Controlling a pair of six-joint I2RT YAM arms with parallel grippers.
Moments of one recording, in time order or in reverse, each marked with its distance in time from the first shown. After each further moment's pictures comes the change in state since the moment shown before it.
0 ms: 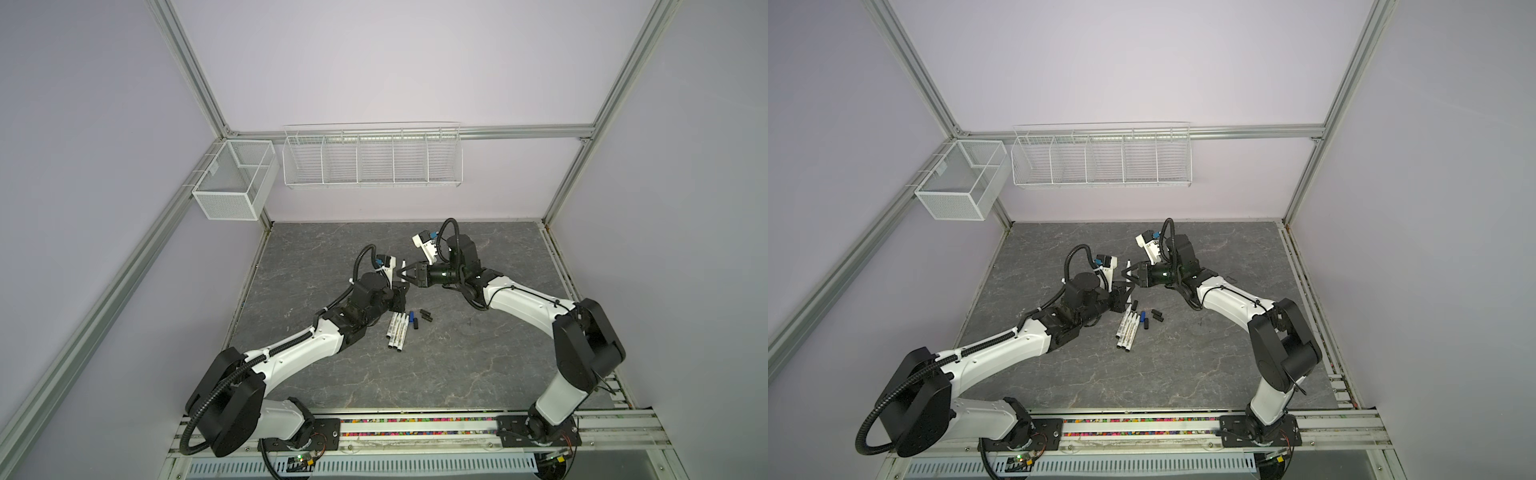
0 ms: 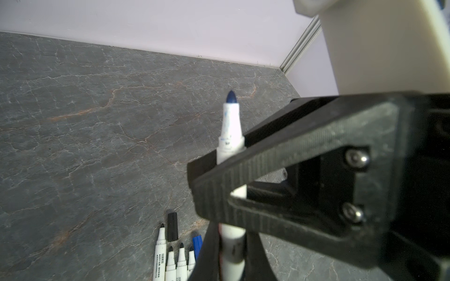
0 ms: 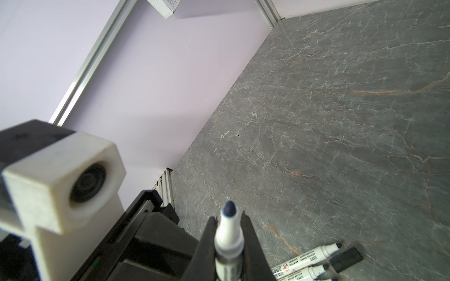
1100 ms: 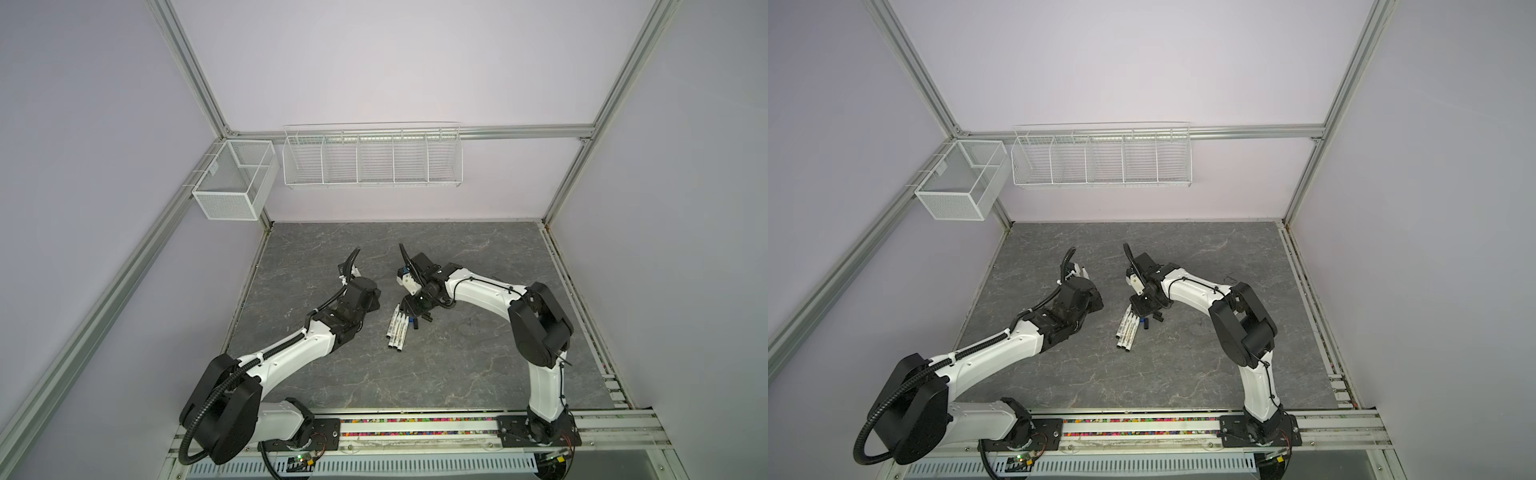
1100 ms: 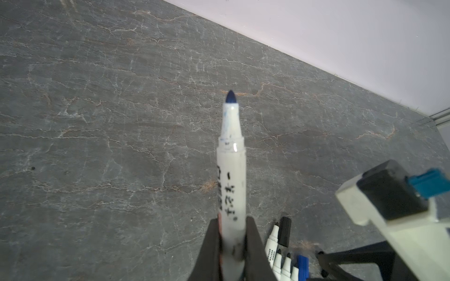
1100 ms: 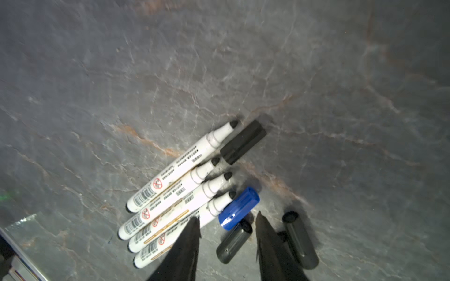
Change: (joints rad) left arm 0.089 -0.045 -0.058 -0.241 -0.412 -0.234; right arm 0.162 0.297 0.317 -0.861 0.544 -0.373
